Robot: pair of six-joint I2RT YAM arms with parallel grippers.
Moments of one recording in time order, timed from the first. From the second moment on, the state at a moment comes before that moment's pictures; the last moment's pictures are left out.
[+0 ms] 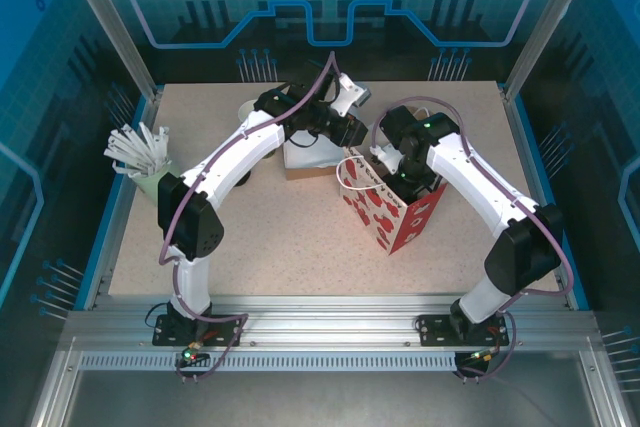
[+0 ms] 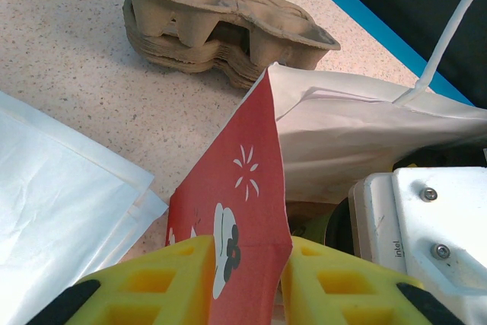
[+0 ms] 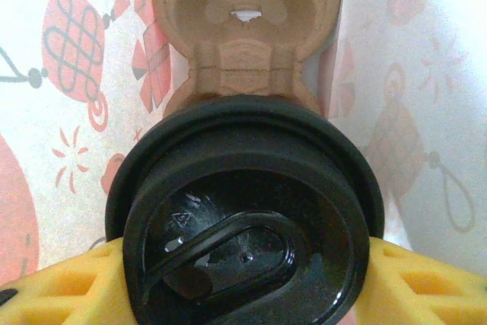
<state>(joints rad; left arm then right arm) -0.56 1.97 1.98 -0.79 0.46 -0.03 0.46 1.61 1.51 -1.38 0.00 -0.13</state>
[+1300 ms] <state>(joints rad) -0.55 1.95 1.97 -0.79 0.45 -0.03 0.46 1.61 1.49 -1.37 0.00 -0.13</state>
